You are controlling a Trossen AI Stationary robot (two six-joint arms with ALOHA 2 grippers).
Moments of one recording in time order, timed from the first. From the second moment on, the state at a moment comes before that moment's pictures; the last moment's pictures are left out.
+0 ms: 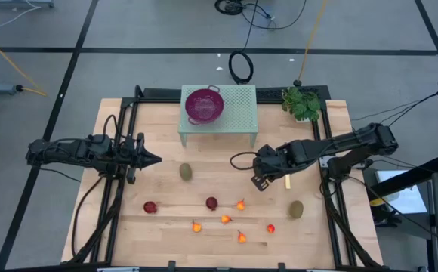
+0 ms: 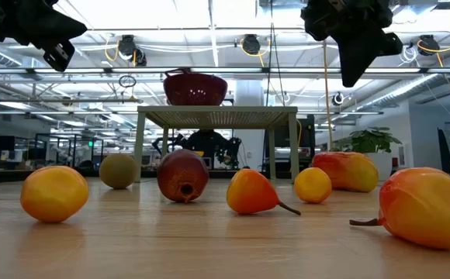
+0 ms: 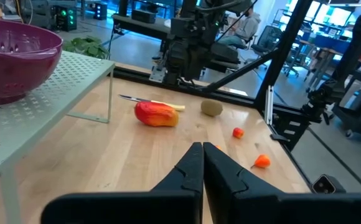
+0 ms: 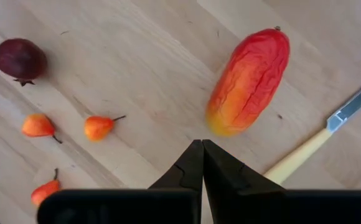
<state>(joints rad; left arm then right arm) -0.09 0.23 0.35 -0.23 -0.03 -0.24 0.18 1.48 1.28 -1.13 0.10 1.05</state>
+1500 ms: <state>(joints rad) -0.09 0.23 0.35 -0.23 -0.03 -0.29 0.06 1.48 1.09 -1.00 0.07 1.06</state>
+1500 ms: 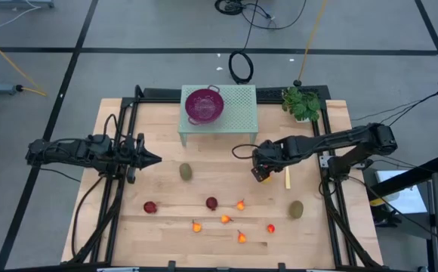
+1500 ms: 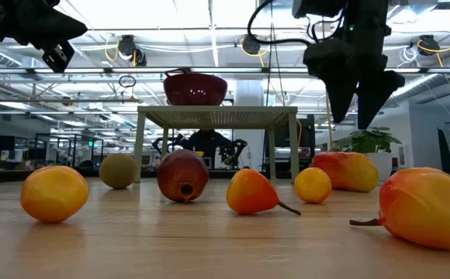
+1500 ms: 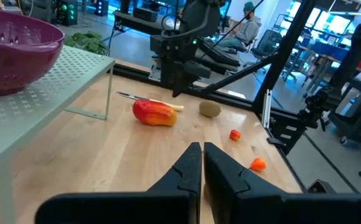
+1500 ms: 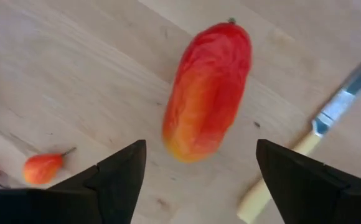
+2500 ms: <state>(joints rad) -0.09 0.23 0.35 -0.23 -0.05 -0.30 0.02 1.48 1.05 -0.96 0.05 0.96</state>
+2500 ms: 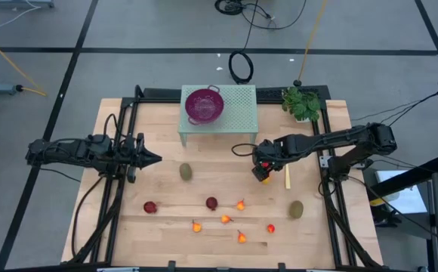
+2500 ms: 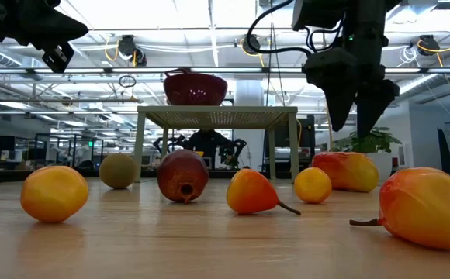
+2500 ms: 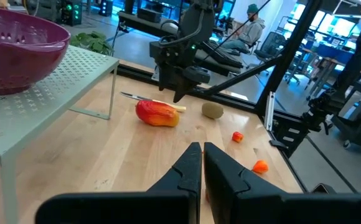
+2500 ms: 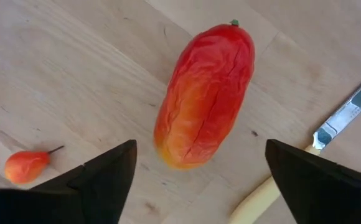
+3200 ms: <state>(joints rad) -0.09 0.23 0.35 -0.23 -0.05 -0.30 0.02 1.48 1.04 -0.89 0.06 0.90</state>
